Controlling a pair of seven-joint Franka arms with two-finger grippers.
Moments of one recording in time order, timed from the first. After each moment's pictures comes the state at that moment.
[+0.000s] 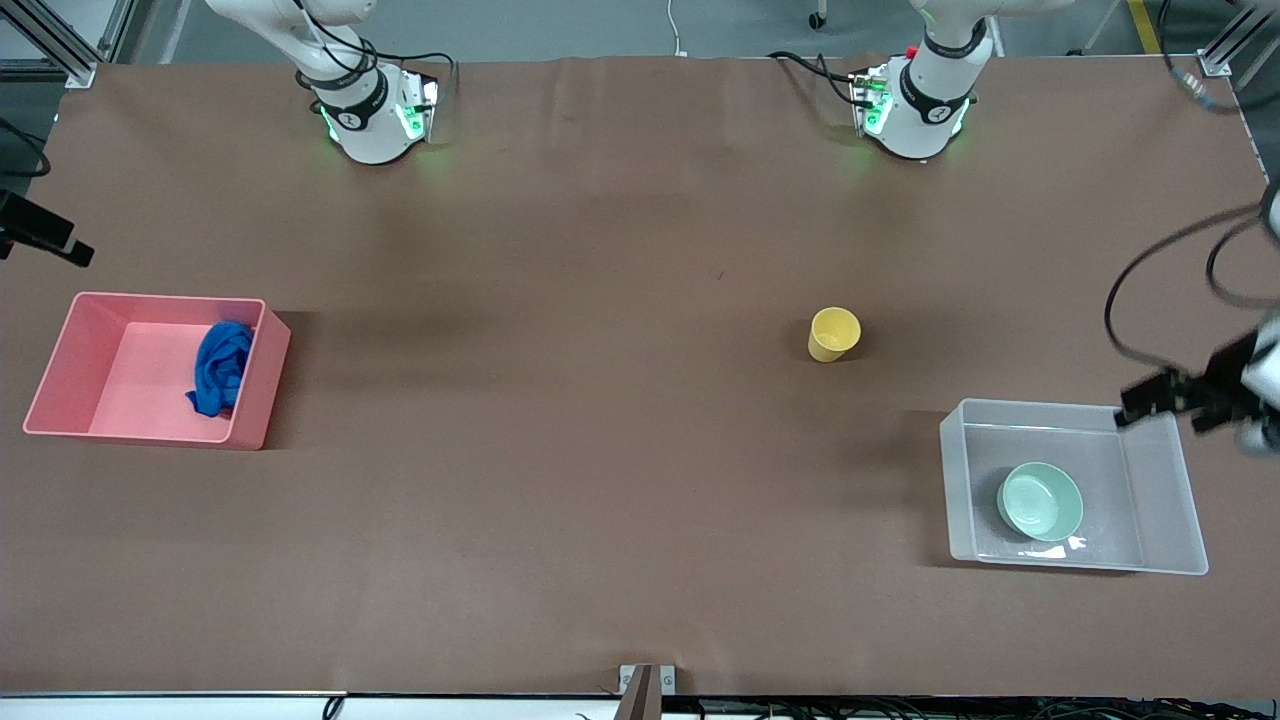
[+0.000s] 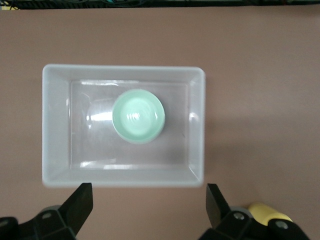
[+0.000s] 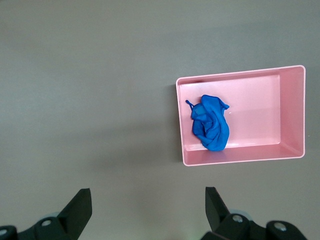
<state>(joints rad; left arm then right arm) -0.02 0.14 0.10 -1.64 -0.08 1.90 0.16 -0.05 -0.02 -0.11 -1.53 0.06 1.50 -0.01</state>
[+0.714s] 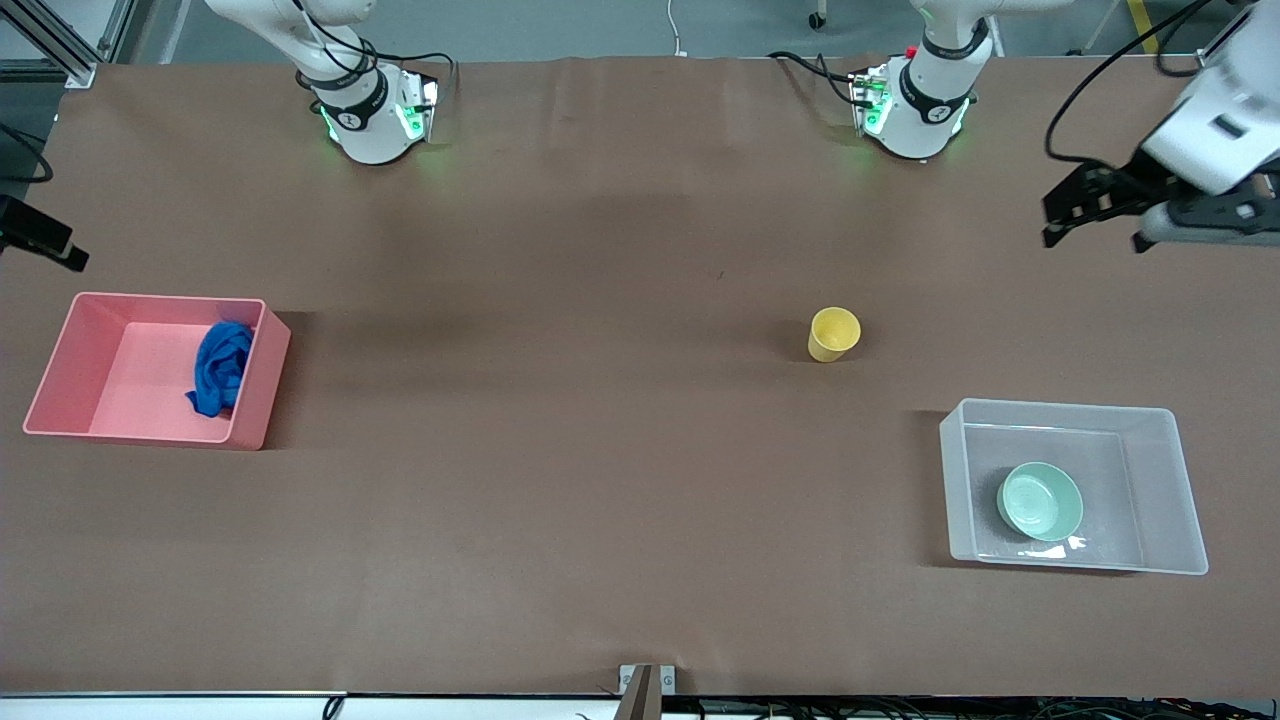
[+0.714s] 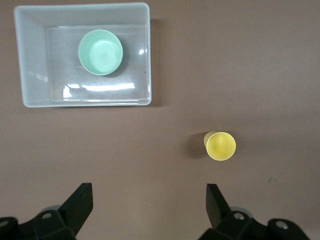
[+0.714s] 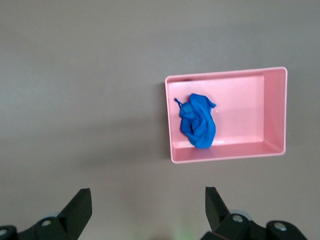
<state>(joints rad) -0.03 -0.17 -0.12 -1.88 -0.02 1.75 -0.03 -0.05 0.01 -0.09 -1.47 0.00 1.43 -0.01</state>
